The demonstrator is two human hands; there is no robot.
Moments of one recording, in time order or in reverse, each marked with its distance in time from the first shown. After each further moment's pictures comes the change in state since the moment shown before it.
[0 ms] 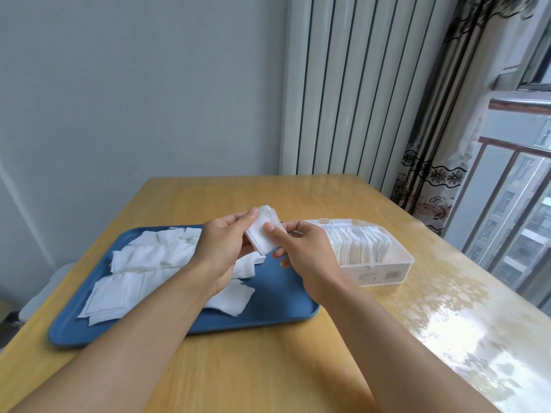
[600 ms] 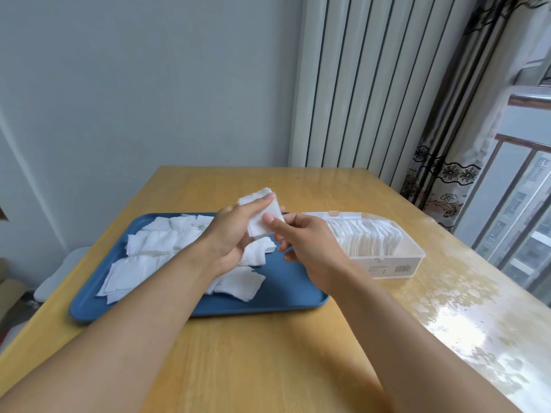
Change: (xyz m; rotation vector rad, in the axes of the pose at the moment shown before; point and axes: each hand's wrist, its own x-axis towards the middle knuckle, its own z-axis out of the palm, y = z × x) left_hand -0.002 0.014 -0.007 -0.078 -0.156 -0.091; right_hand -0.003 -0.004 0.007 -0.040 -0.174 -0.003
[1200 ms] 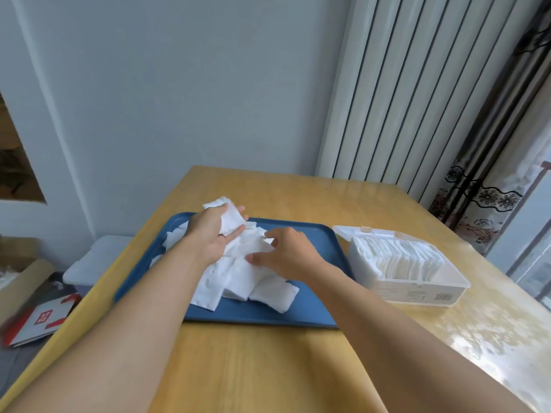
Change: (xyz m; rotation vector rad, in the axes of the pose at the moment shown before) left_hand 0.037 0.009 -0.104 -0.283 0.429 -0.039; right_hand 0.051 0.015 0.069 -0.881 -0.157 0.025
